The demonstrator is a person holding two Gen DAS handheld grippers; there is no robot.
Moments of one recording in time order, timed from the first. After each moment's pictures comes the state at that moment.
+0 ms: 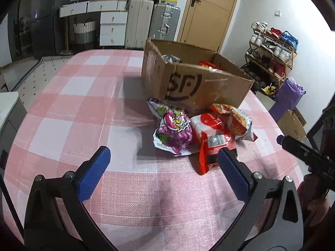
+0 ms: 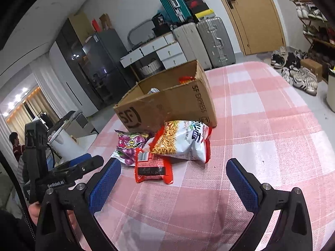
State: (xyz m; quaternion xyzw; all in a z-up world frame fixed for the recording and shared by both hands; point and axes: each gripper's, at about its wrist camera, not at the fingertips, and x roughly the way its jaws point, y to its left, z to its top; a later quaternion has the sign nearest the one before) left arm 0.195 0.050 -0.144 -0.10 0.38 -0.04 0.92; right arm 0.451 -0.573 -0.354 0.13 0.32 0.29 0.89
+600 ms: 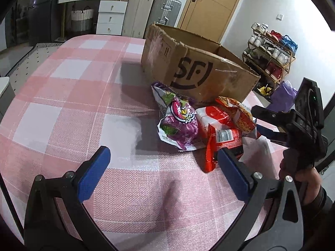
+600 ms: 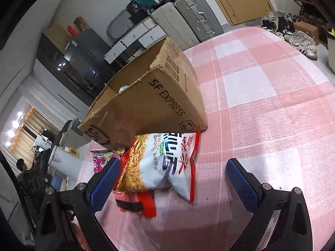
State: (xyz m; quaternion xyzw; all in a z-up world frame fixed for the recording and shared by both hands) left arm 0.209 0.059 -0.173 -0.14 0.40 -0.06 0.91; right arm 0.548 -0.563 -0.387 0.20 0.41 0.27 0.85
